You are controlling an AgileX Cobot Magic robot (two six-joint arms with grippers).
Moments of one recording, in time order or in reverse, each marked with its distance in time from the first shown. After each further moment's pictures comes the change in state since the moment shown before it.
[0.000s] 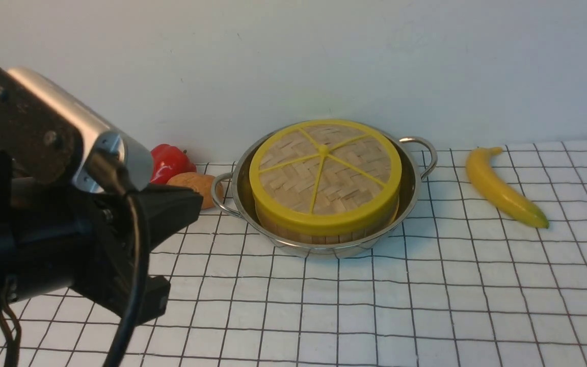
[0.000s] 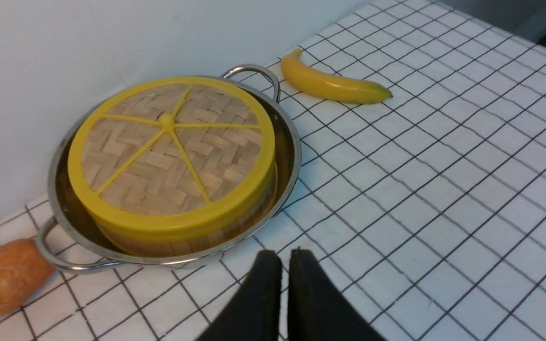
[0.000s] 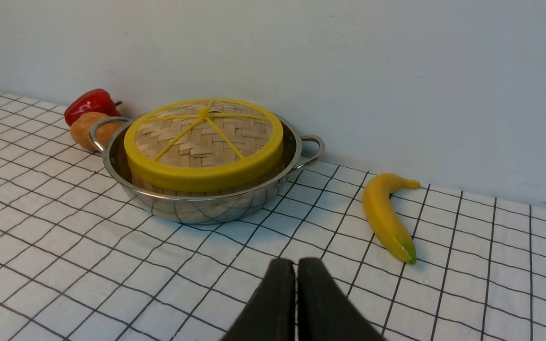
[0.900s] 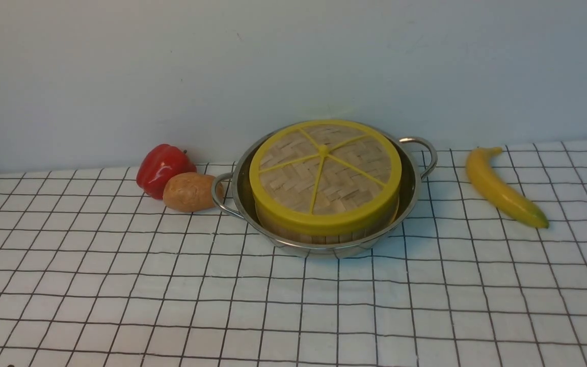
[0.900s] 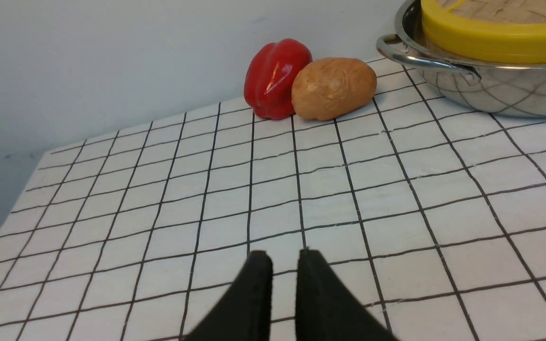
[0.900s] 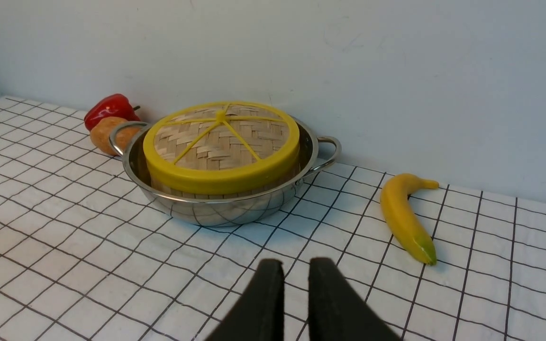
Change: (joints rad) right arm 0.000 0.000 0.000 0.035 -0.003 0.000; left arm 0.492 -0.858 0.873 0.177 -0.281 -0.048
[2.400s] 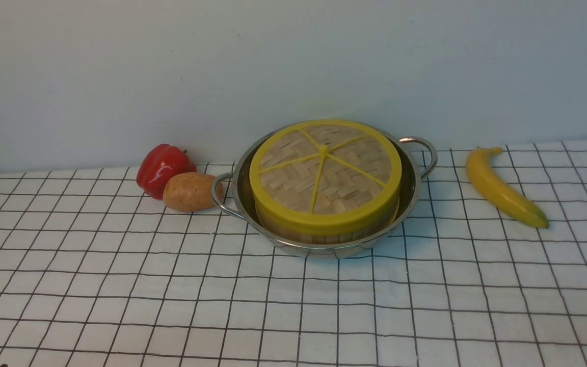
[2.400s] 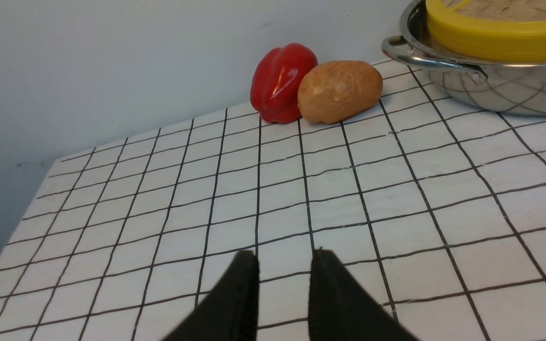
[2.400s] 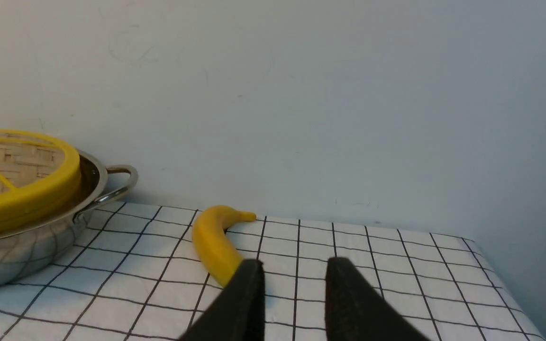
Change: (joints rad) right arm -0.381 0.000 0.603 -0.170 -0.813 0.038; left arm 0.001 -0.008 0.001 0.020 0.000 0.001
